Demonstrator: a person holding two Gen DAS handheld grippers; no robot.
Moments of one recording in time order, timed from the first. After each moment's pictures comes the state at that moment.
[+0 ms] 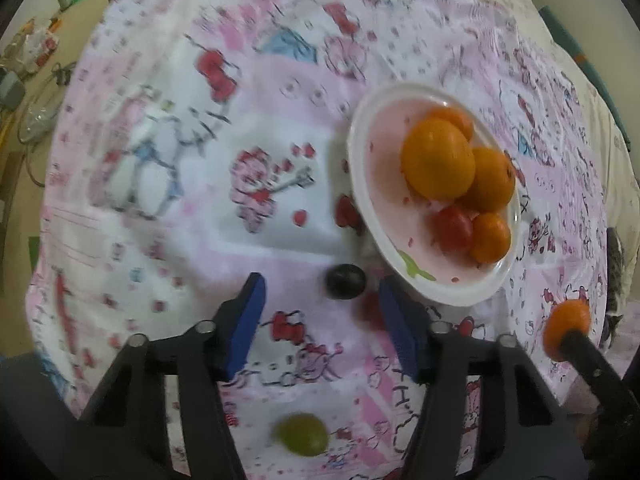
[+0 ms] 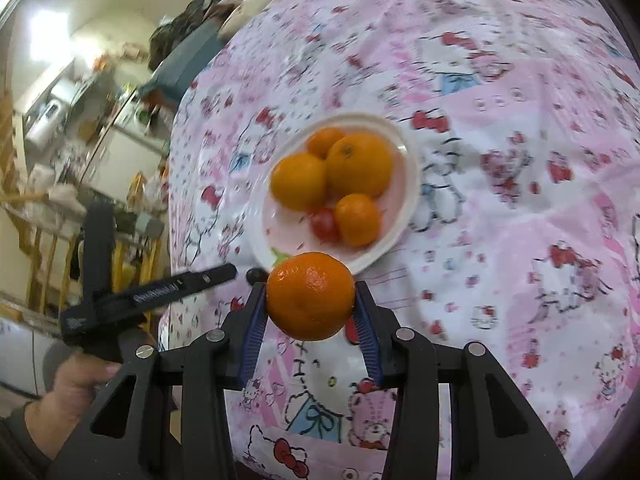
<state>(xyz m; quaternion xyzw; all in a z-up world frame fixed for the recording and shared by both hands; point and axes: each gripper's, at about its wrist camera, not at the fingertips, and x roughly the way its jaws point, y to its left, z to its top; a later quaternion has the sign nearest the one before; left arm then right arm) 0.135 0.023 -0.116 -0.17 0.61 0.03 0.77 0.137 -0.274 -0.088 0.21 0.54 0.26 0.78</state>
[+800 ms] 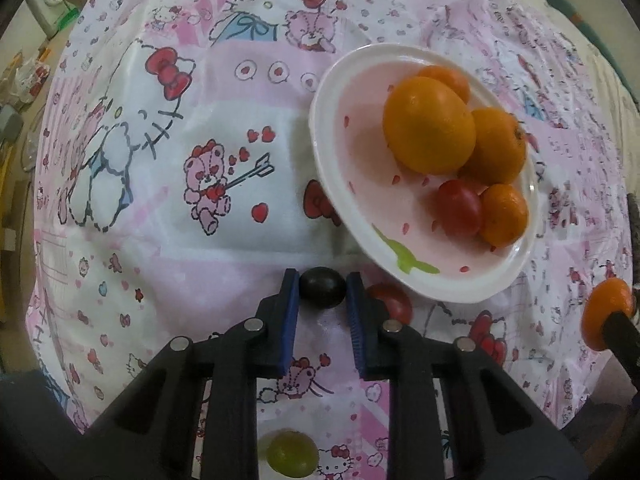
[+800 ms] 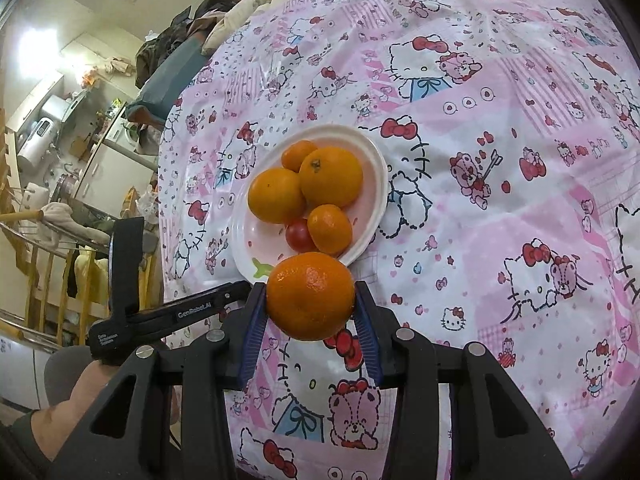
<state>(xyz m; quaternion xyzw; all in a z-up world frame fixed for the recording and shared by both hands) 0.144 -0.012 -0.130 -0.11 0.62 0.01 0.78 0.136 -0.286 -0.089 0.21 0.53 0.24 0.78</state>
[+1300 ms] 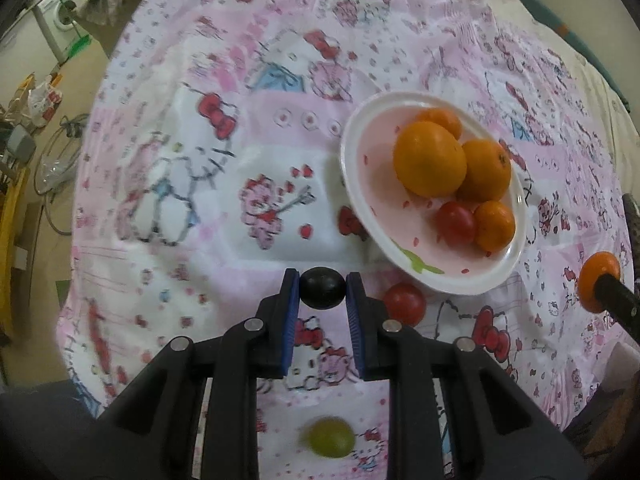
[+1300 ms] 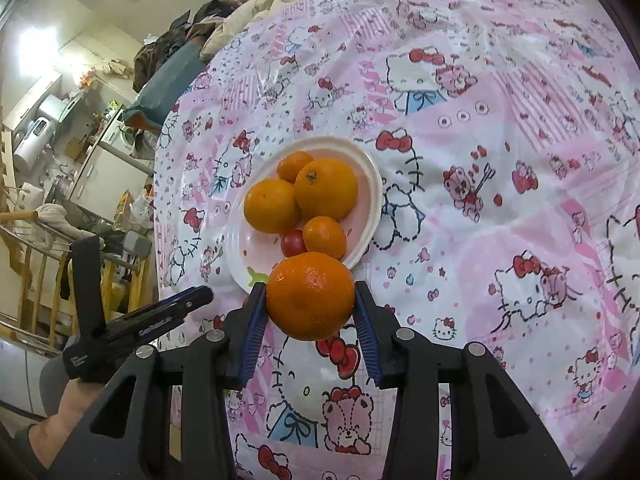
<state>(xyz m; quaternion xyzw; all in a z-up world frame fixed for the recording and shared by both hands) 0.116 0.017 -0.091 -0.09 0.57 0.03 0.82 0.137 -0.292 -0.078 0.21 0.52 0.23 0.80</state>
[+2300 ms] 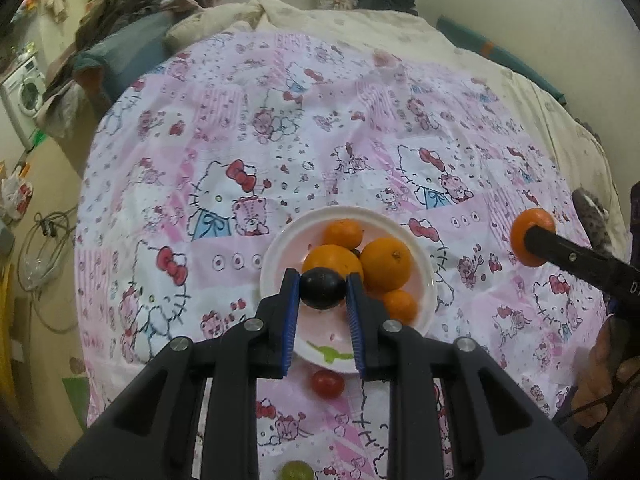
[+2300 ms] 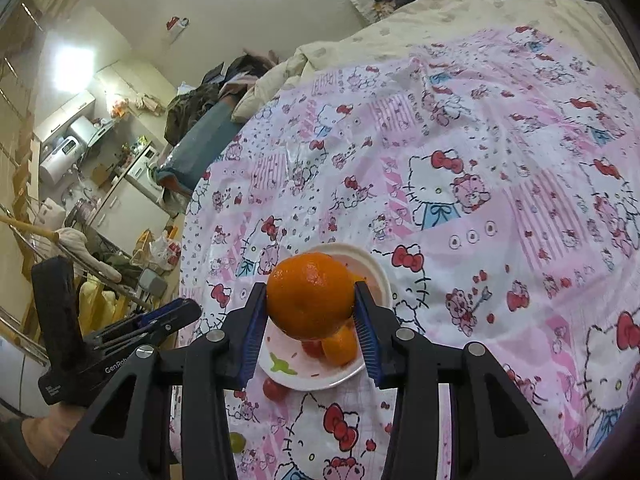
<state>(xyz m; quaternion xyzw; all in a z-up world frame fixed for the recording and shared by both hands) 0.156 -0.032 -0.006 -0.03 0.47 -0.07 0.88 0.185 -0.307 -0.031 0.22 0.43 0.26 0.84</state>
